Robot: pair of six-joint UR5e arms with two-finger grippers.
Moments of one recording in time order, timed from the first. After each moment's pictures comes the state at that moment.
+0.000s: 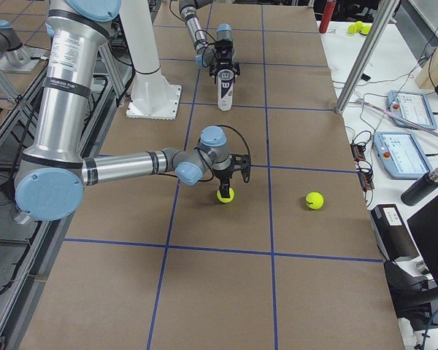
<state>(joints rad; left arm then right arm) -0.45 -2.19 -1.32 -3.25 -1.89 -0.15 0.85 -1.80 1.84 -0.93 1.95 0.99</state>
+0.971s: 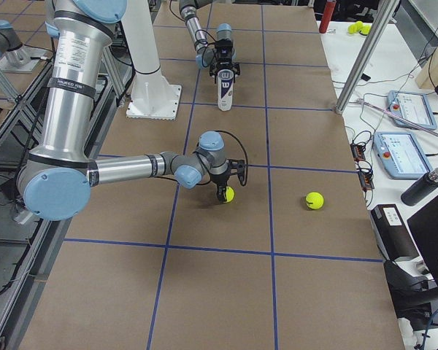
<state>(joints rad) -0.45 -2.19 -1.32 -3.26 -1.89 -0.15 0.79 -1.79 1.81 -0.93 1.91 0.97</state>
